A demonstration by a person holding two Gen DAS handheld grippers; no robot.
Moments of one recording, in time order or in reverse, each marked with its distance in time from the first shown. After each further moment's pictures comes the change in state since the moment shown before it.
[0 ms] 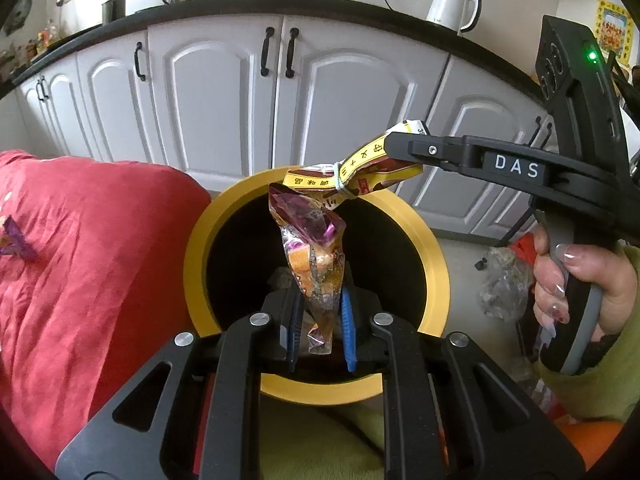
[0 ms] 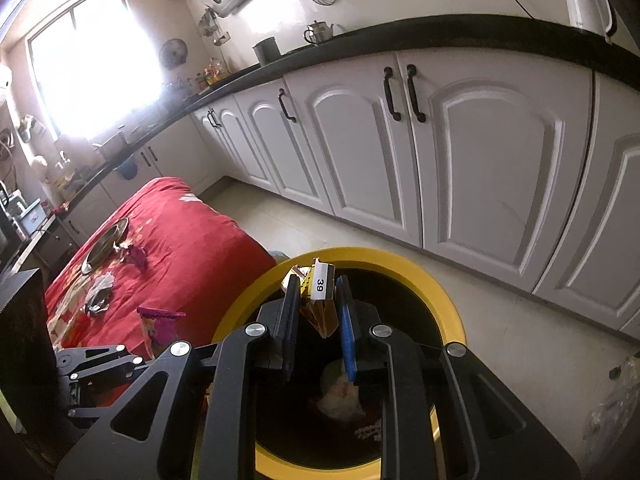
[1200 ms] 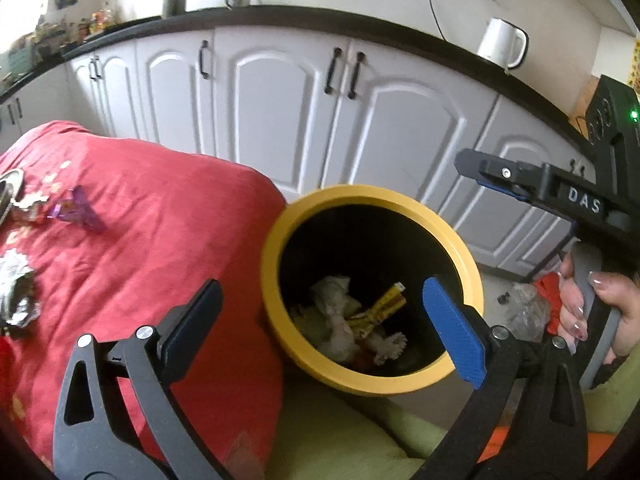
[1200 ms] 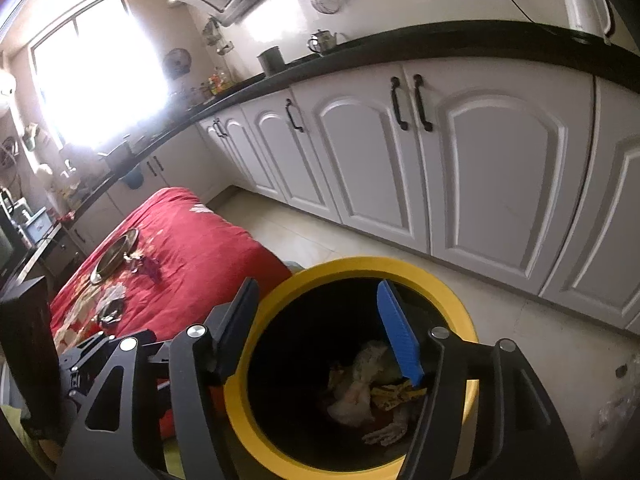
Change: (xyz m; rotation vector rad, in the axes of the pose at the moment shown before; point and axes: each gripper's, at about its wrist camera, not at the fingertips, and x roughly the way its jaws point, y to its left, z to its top) left arm -0.042 0.043 -0.005 -0.136 -0.081 0.130; right arm -0.010 0.018 0.006 0.002 -0.037 0.023
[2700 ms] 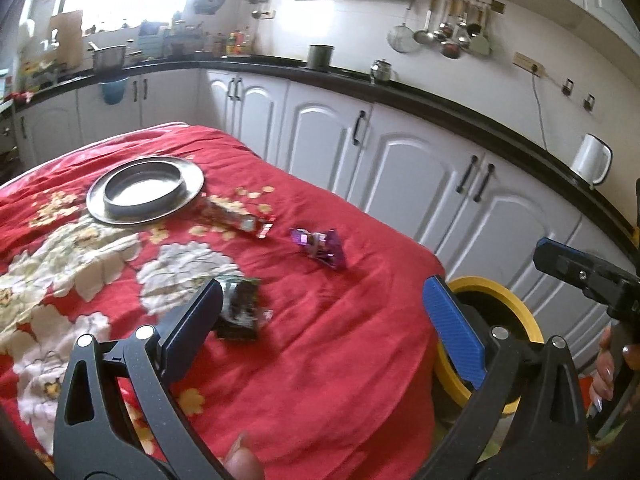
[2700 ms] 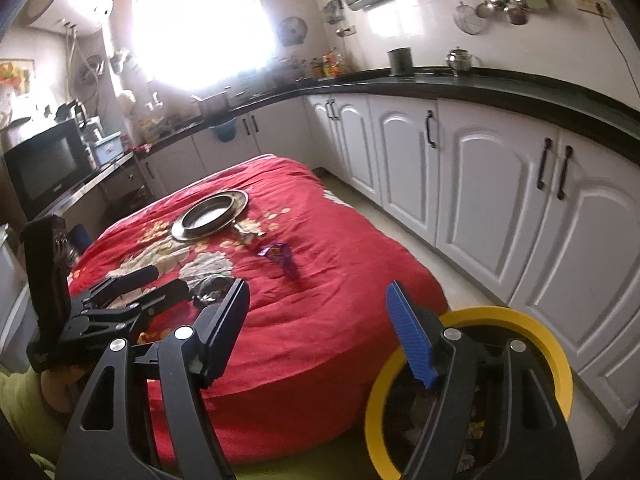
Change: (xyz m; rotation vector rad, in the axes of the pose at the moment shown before) left arm -0.122 0.146 -0.021 -0.287 -0.243 0.289; right arm 0.015 0.172 0.013 -0.314 0.041 0.223
